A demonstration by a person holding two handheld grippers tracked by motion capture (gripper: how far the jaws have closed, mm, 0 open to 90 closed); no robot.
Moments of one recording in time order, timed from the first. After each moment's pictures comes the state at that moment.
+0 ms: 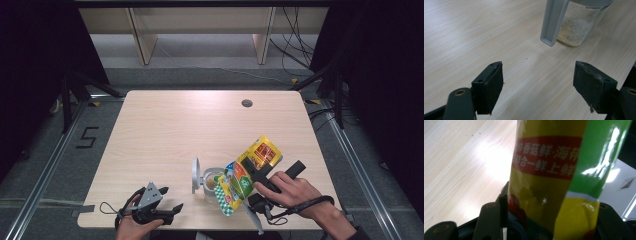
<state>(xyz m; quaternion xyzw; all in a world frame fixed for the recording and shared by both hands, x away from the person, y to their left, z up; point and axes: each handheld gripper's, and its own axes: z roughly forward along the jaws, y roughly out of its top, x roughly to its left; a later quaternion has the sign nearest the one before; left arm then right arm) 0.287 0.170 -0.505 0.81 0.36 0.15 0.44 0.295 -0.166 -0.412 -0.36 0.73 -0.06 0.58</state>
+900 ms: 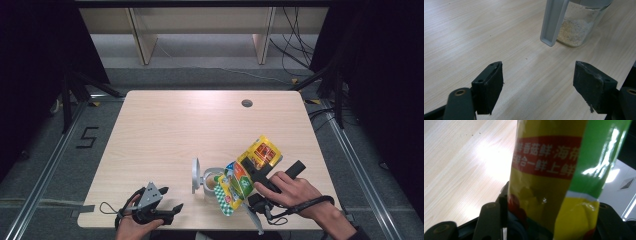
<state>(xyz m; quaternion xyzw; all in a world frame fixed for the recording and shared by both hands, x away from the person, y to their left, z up) 0.287 0.171 -0.504 0.81 0.35 0.16 0.44 0.294 -0.165 -0.412 -0.36 0.73 -0.06 0.58</state>
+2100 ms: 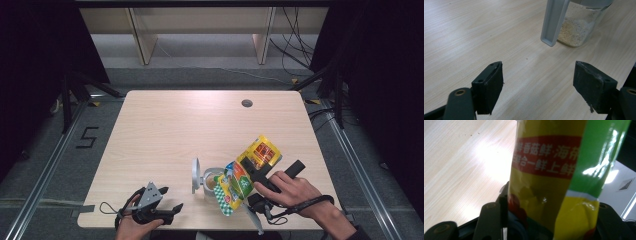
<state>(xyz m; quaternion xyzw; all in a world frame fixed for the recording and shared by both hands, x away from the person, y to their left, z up) 0.288 0.171 -0.504 0.81 0.35 0.16 0.44 0.295 -0.164 -0.411 -0.36 0.73 -0.05 0.58</state>
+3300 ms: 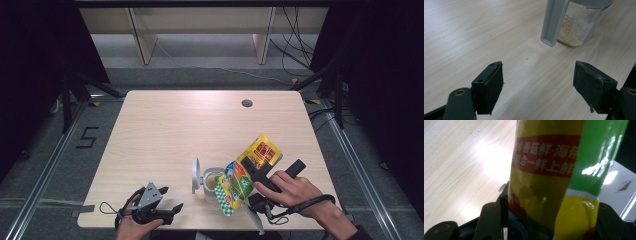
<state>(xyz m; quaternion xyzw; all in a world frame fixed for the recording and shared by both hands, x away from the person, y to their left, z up) 0.287 0.170 -0.505 0.81 0.35 0.16 0.44 0.294 -0.166 -0.409 -0.37 0.73 -0.06 0.58</state>
